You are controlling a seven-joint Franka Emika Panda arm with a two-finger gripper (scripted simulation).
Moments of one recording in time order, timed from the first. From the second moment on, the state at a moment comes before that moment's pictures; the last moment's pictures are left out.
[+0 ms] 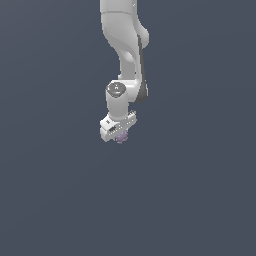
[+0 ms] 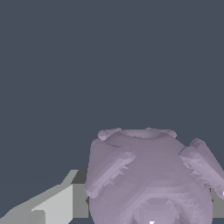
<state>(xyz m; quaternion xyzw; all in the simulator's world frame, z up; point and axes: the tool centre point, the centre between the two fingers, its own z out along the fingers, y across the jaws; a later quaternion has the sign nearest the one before) -0.102 -0.042 0.041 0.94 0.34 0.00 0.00</state>
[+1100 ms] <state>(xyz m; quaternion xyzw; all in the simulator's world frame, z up) -0.022 -0.142 0.115 0.94 0.34 0.00 0.00</state>
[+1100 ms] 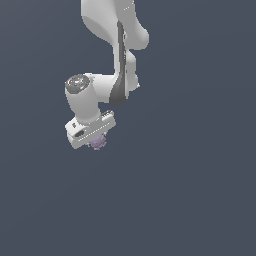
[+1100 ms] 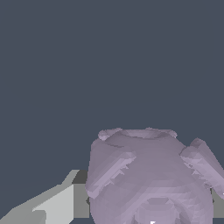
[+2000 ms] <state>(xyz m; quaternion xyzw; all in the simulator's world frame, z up) 0.032 -0.202 0.159 0.94 0.34 0.00 0.00</state>
